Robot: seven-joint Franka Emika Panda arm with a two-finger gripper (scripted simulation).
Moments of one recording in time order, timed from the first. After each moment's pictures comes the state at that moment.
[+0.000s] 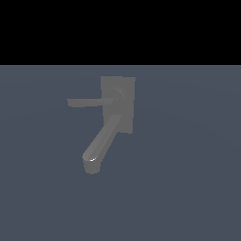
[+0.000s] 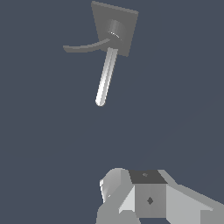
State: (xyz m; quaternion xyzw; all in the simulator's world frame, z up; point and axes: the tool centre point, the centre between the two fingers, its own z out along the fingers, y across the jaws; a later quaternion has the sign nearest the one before) arm -0.256 -0.002 0.482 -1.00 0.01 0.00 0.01
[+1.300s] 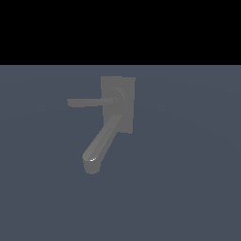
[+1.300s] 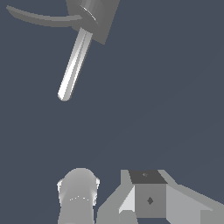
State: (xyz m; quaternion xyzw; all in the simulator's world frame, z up) arm -0.215 -0.038 0.438 -0.99 -0.05 0.06 -0.11
